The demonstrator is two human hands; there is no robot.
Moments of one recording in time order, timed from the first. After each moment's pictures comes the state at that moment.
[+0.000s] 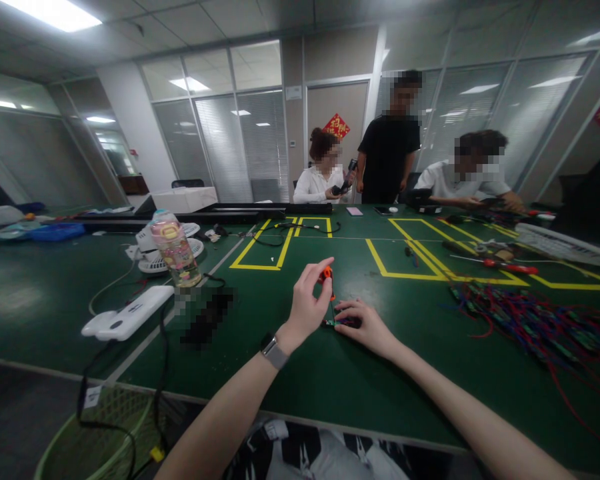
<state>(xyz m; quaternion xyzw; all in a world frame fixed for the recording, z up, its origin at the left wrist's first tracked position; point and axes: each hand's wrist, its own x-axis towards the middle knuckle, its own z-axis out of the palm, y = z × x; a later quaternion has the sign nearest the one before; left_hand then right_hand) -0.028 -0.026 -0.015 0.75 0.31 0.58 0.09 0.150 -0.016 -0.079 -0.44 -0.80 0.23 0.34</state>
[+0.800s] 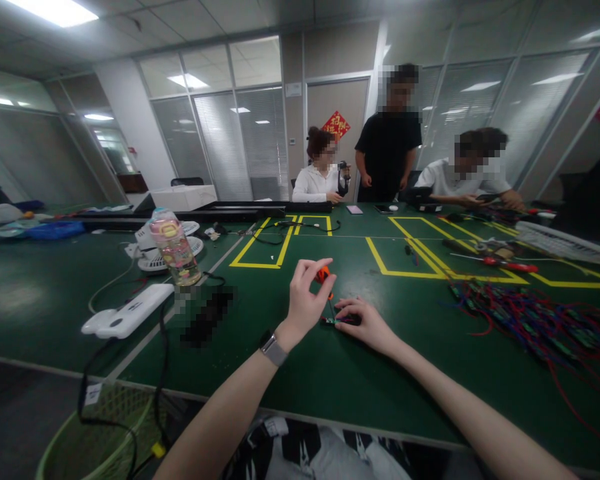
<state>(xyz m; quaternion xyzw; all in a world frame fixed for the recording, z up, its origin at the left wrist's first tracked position) -0.029 -0.026 -0.012 0.72 0.33 0.60 0.05 0.150 -0.016 -0.079 -0.45 -0.80 0.24 0.33</state>
